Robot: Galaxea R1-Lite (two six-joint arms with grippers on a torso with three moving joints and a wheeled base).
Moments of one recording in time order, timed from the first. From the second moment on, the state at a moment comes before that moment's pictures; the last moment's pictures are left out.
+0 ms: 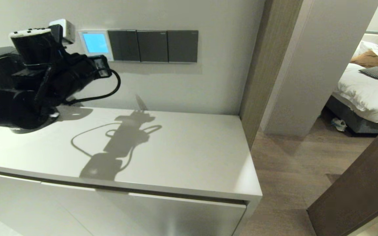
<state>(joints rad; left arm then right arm) -0.20 1.81 -1.26 -0.70 0.06 -0.13 0.01 0.00 0.00 0.01 0.00 0.03</state>
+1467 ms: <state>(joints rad) -0.20 0.47 -0.32 -0.21 0.36 -0.06 0.01 0.00 0.00 0.01 0.00 0.03</state>
